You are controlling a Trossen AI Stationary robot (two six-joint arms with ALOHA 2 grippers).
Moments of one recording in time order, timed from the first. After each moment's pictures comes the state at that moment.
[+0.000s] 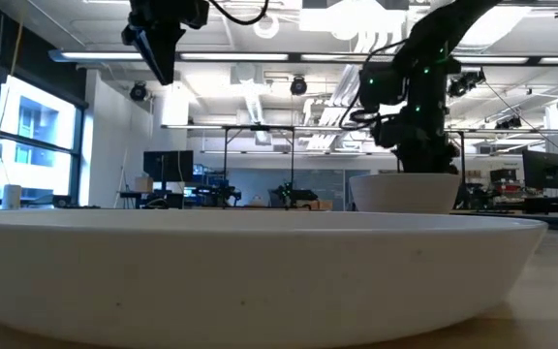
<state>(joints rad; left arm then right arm) 0.29 1.45 1.48 -1.38 -0.32 -0.42 -0.49 1.58 0.98 -0.84 -0.03 0.32</state>
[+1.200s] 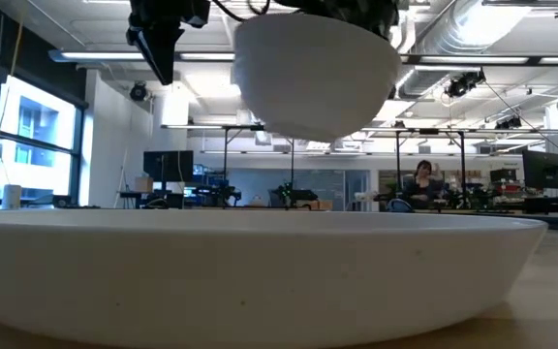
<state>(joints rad) 0.29 1.45 1.48 -1.38 -0.33 -0.34 0.05 1.77 1.47 -0.88 -0.08 0.61</state>
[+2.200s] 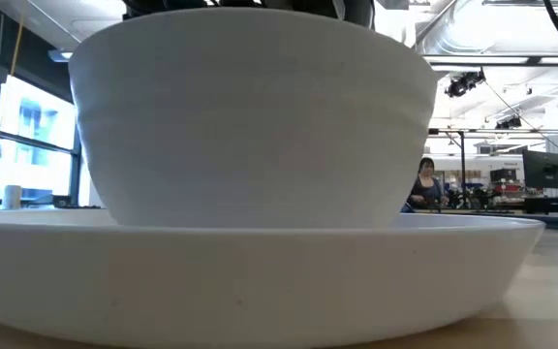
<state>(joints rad) 0.29 1.45 1.48 -1.42 -0.27 -0.27 0.31 2.21 1.82 -0.94 -0.06 0.73</state>
